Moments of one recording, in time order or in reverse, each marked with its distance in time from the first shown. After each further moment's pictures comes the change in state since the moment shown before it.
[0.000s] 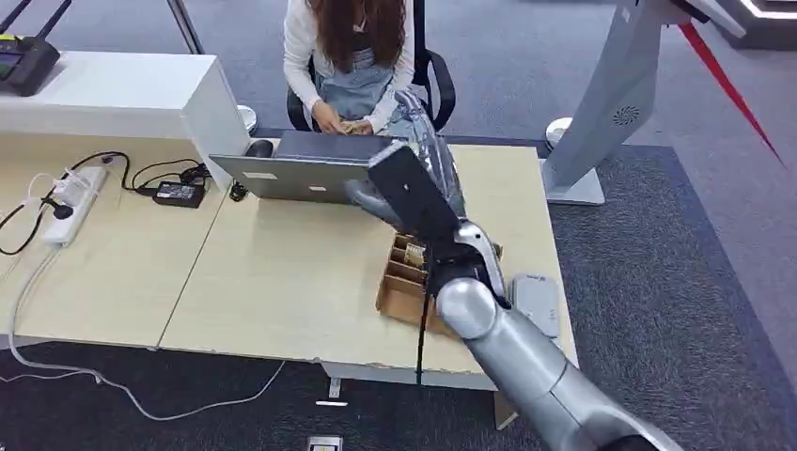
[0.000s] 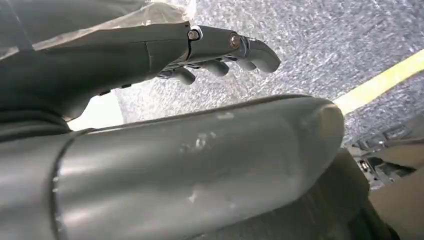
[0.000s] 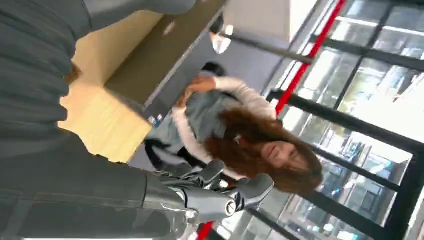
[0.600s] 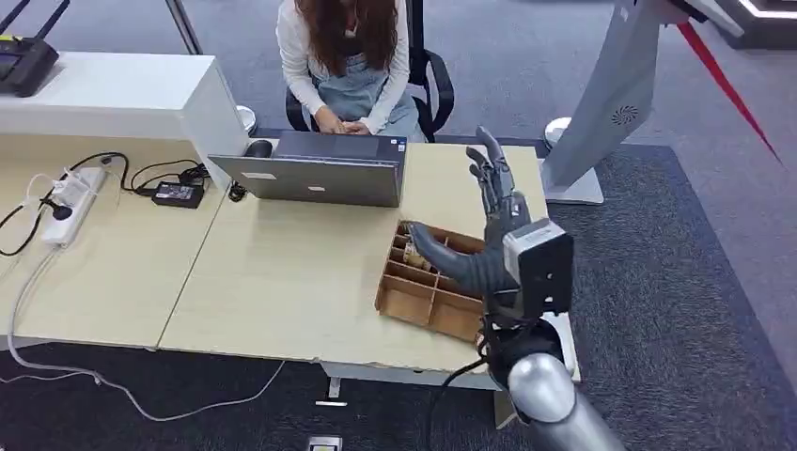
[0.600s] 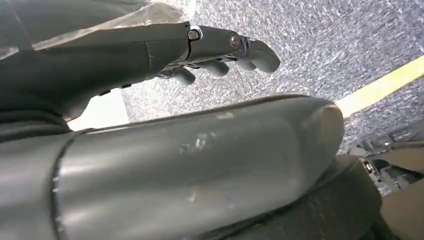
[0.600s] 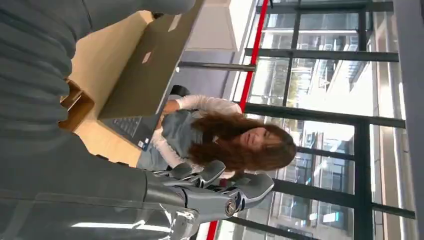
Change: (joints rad) left arm 0.001 -0.002 0.019 0.000 0.008 0.010 0.008; right arm 0.267 -0.142 -0.080 -0.384 -0.181 -0.024 -0.131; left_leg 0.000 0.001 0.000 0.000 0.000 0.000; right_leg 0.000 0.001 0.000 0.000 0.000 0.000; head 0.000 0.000
